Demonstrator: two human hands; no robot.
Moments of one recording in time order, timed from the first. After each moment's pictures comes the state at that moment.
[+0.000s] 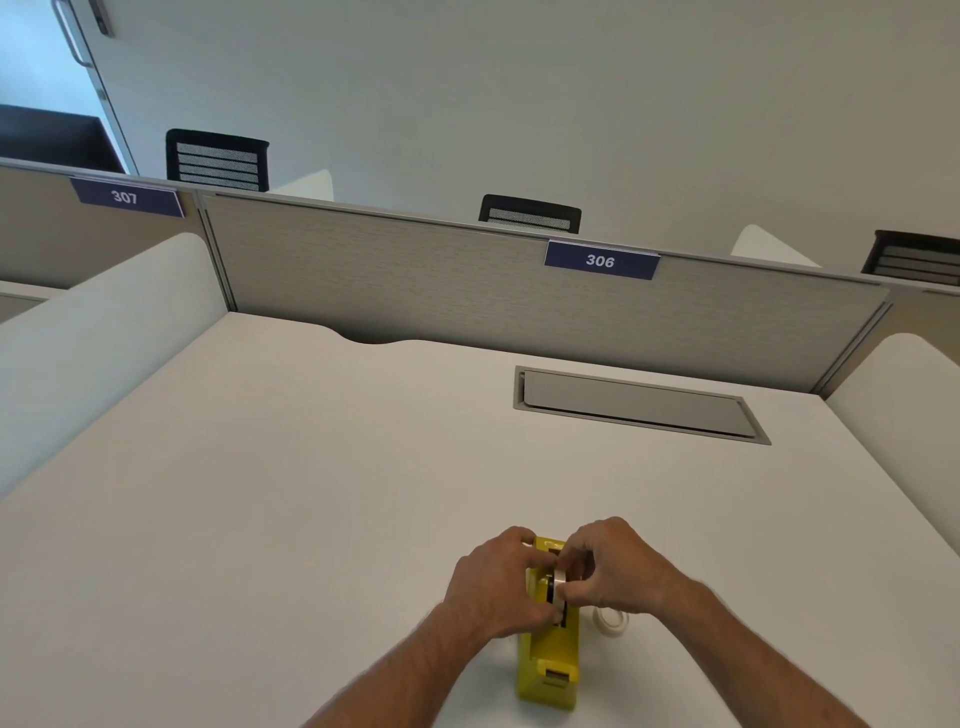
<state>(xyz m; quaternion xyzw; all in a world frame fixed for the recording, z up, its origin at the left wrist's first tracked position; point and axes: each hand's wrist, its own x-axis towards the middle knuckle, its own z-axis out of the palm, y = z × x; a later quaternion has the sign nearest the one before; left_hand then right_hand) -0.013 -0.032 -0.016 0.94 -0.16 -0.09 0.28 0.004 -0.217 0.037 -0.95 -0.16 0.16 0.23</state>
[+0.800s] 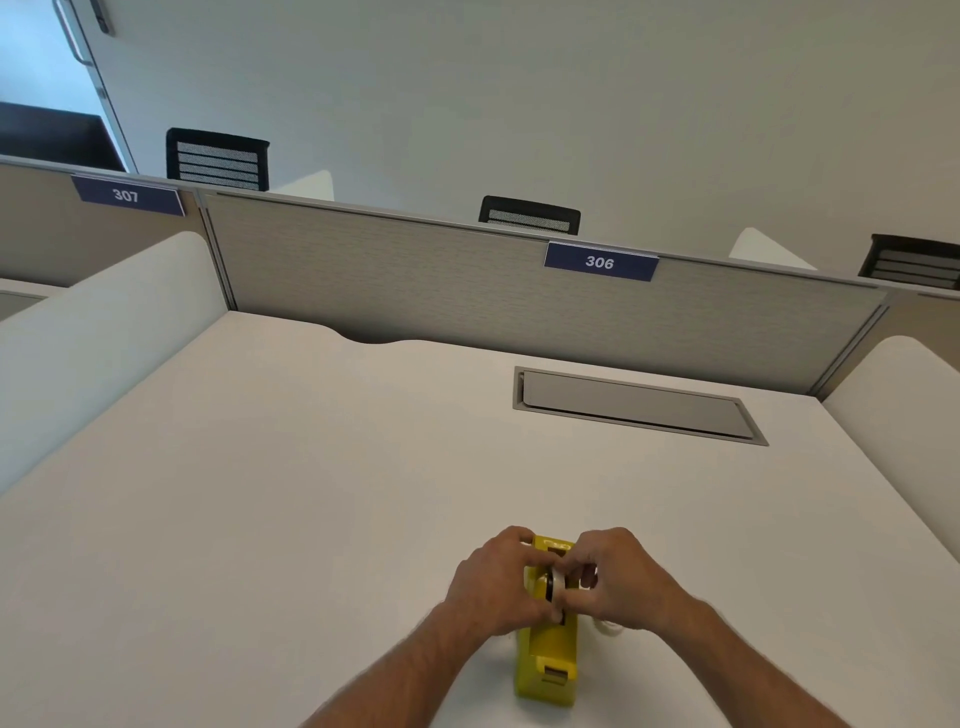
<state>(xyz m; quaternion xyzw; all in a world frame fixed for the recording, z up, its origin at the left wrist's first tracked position) -0.010 -0.034 -0.021 0.94 -0.15 -0.12 0.30 -0.012 -0.218 0.033 -0.95 -0.20 0.10 0.23</state>
